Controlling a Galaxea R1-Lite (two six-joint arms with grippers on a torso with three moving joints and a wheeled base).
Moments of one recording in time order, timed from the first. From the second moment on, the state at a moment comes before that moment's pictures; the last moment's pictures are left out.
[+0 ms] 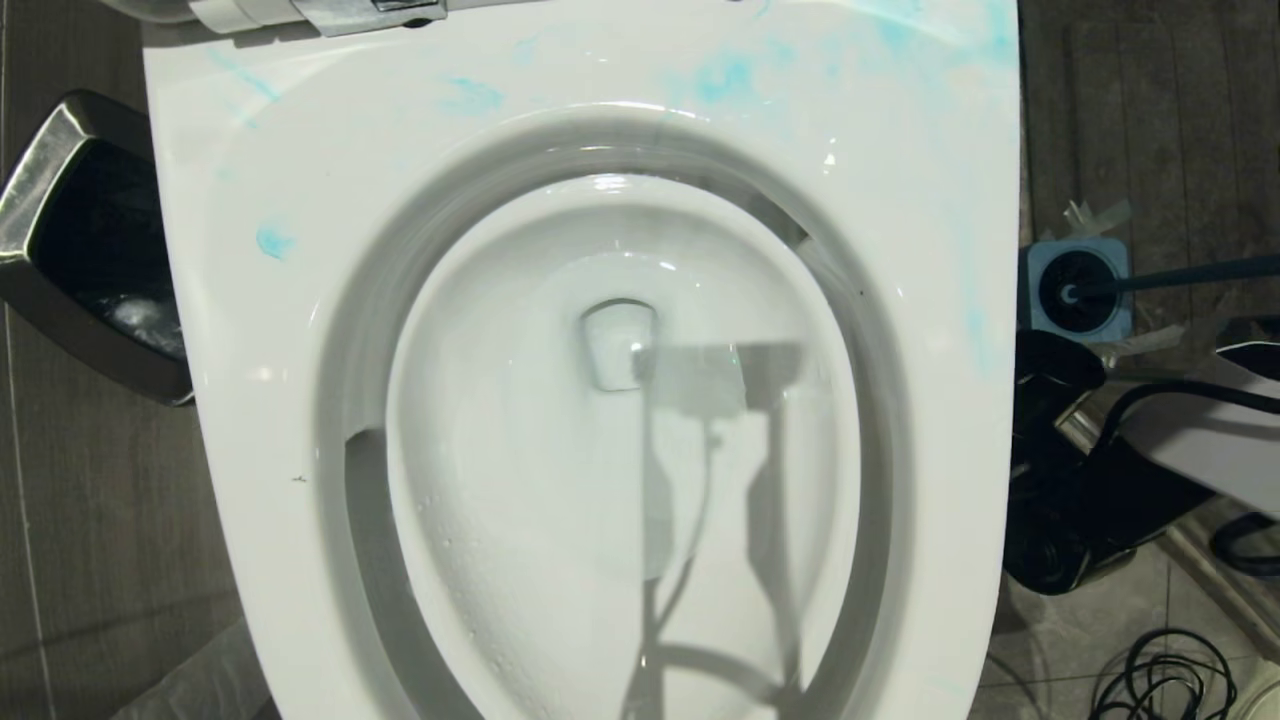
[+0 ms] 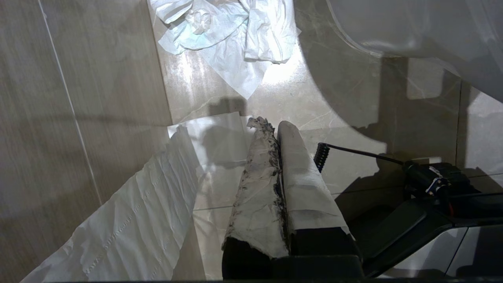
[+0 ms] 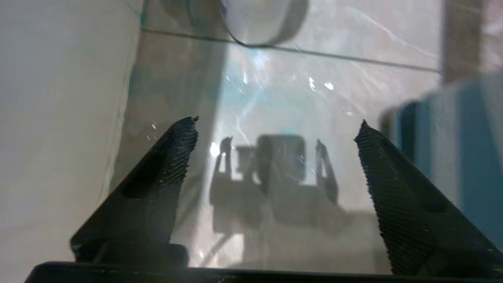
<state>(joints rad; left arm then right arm) 0.00 0.00 -0.01 0.03 -0.03 0.06 0.30 2.14 -0.91 -1.52 -0.22 -0.18</state>
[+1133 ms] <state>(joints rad) 0.00 0.00 -0.01 0.03 -0.03 0.06 0.21 2.31 -1.49 -1.52 0.09 -0.26</state>
